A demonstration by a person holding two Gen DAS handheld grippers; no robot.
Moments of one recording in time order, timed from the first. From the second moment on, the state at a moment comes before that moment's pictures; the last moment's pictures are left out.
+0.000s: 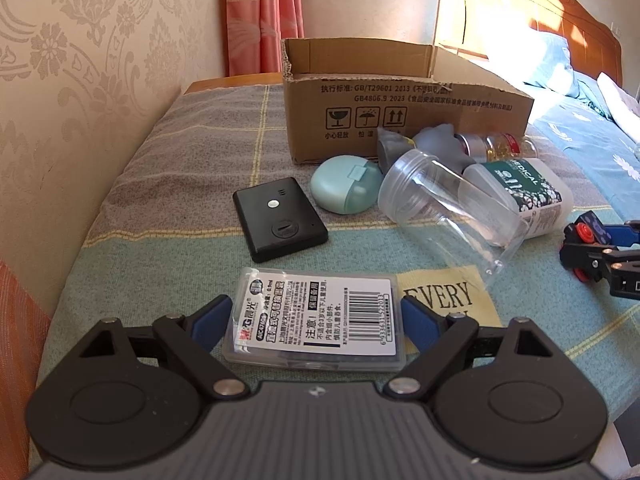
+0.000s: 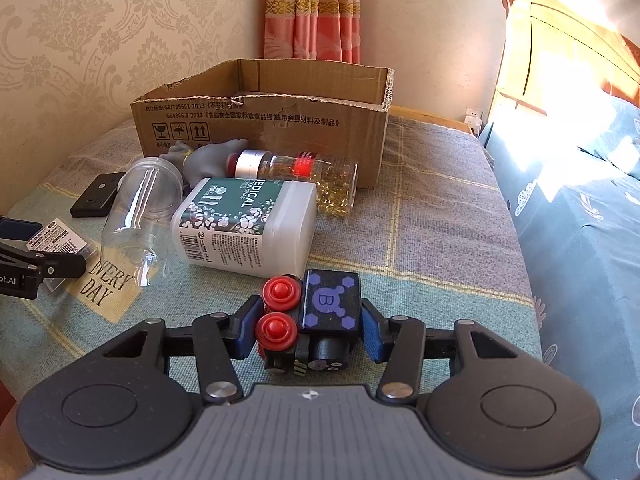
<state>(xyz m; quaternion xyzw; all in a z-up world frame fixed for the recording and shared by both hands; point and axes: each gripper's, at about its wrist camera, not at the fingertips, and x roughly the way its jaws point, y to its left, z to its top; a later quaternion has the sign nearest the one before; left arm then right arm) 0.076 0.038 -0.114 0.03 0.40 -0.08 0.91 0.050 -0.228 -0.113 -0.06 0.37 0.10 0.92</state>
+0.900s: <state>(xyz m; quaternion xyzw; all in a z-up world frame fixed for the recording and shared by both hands) 0.107 0.023 -0.021 0.03 0.35 -0.14 0.93 0.086 -0.237 -0.020 -0.10 0.34 0.17 0.92</state>
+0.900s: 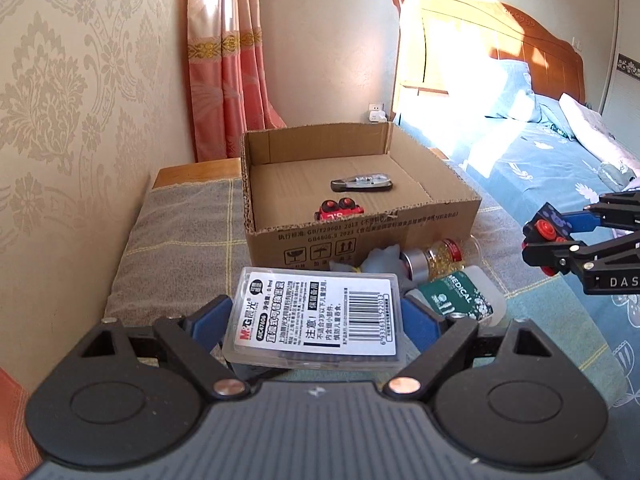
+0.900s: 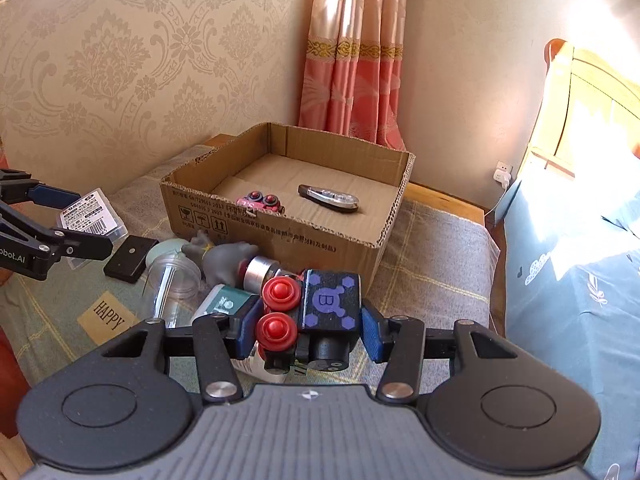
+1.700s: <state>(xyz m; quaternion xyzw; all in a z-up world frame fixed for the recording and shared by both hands) 0.203 -0.001 0.002 0.02 0.32 -0.12 0.94 0.201 -0.220 -0.001 -0.05 0.33 0.13 0.93</state>
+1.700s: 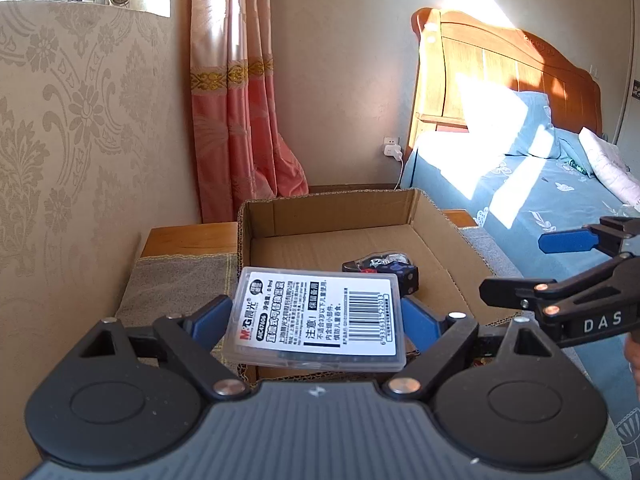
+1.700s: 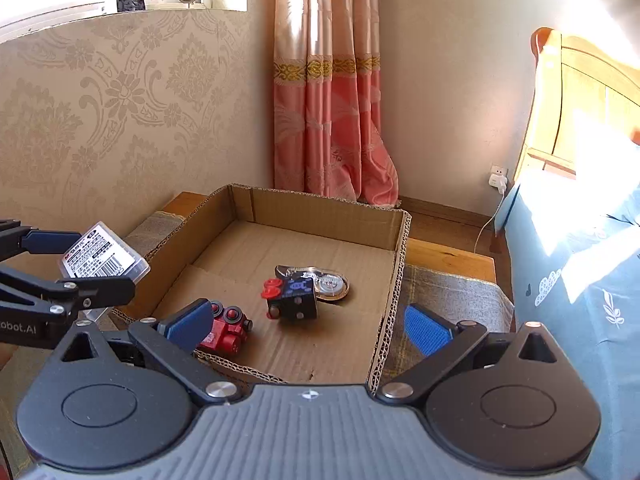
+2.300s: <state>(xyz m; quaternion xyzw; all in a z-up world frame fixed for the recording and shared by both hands) 0.318 -0.029 -0.015 0.07 0.36 -0.10 0.92 0.134 -0.227 -0.018 -0.02 0.37 0.09 0.93</state>
